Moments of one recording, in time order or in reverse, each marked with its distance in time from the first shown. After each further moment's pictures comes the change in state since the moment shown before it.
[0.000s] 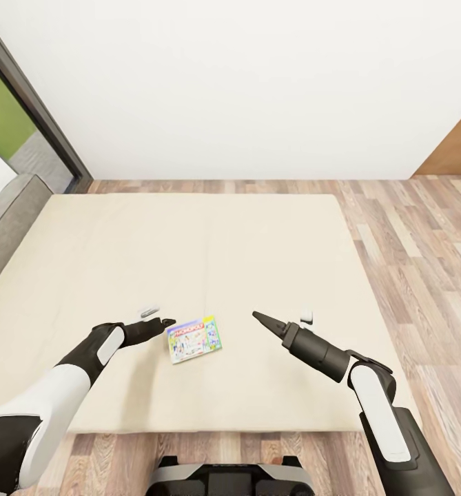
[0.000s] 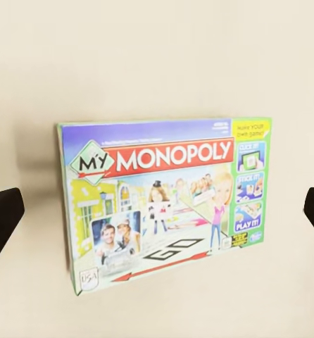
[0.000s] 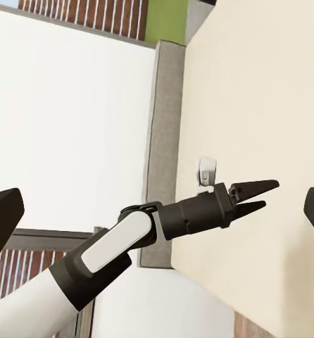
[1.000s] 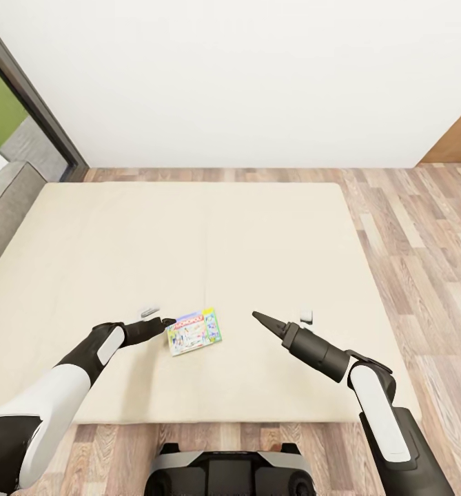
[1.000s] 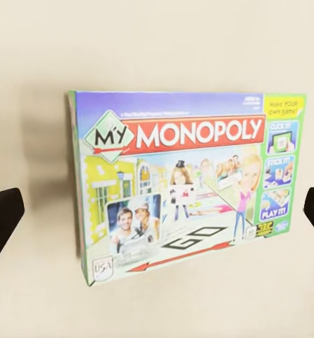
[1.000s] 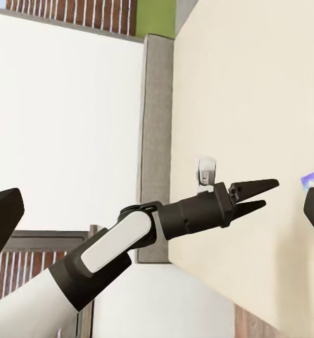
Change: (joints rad) left arm 0.000 -0.001 0.000 -0.003 0.000 -0.002 -0.002; right arm 0.000 0.000 0.001 0.000 0.000 -0.002 0.000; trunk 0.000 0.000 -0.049
